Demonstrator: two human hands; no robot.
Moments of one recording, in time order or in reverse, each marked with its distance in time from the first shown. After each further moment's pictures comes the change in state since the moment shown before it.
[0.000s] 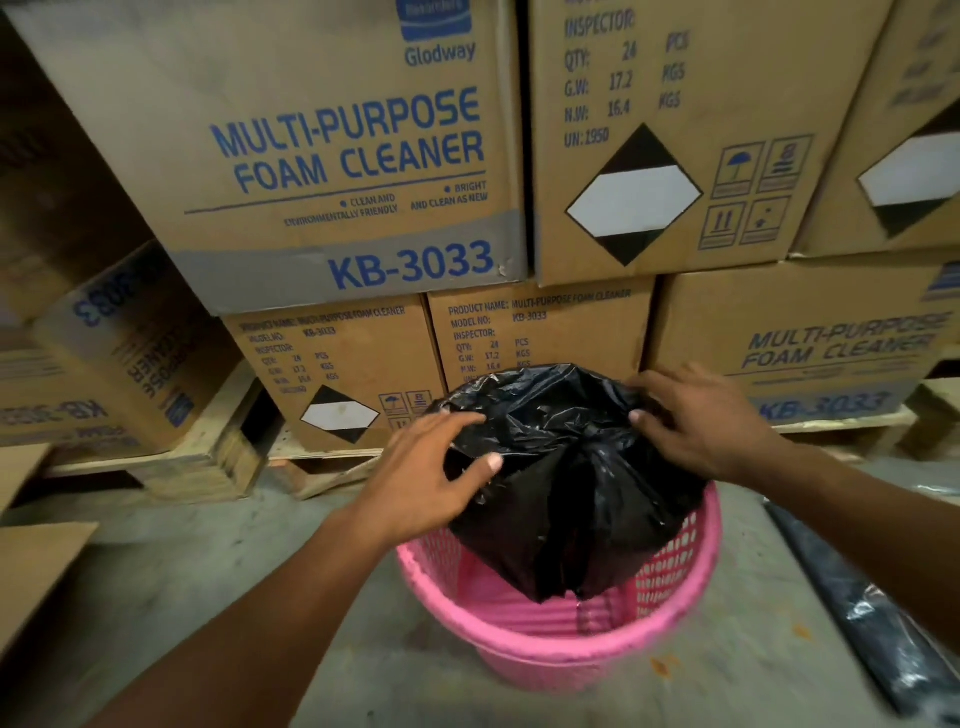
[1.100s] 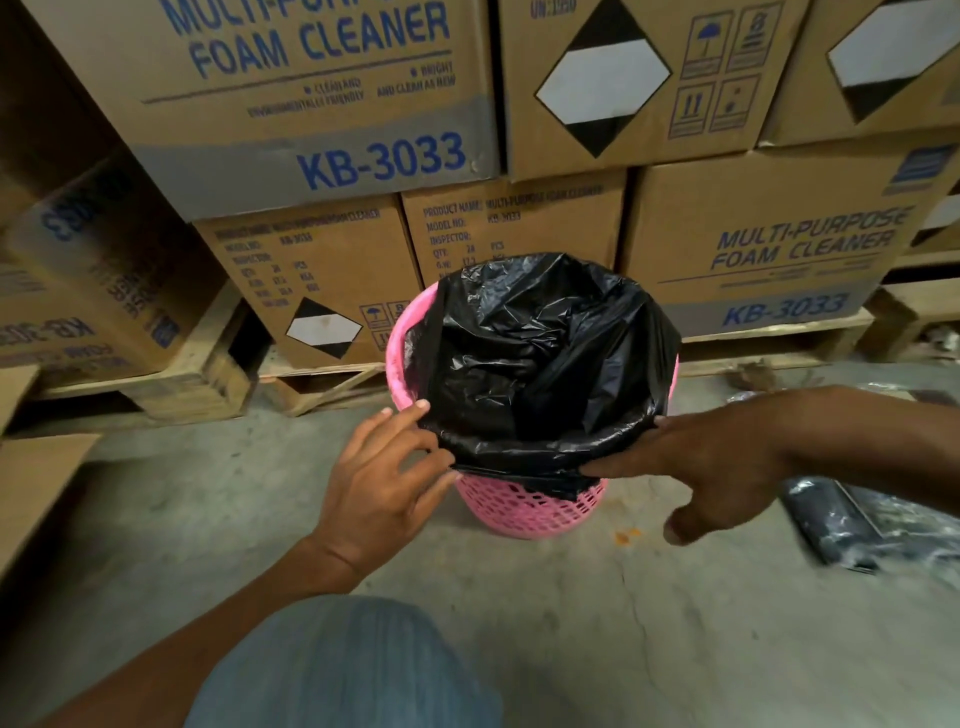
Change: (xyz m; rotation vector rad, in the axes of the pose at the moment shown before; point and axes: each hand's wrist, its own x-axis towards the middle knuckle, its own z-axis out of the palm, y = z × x) left_hand -0.121 -0.017 0.054 0.340 0.405 0.513; right_hand -0.113 -0.062 -0.044 -0.096 -1.068 -0.238
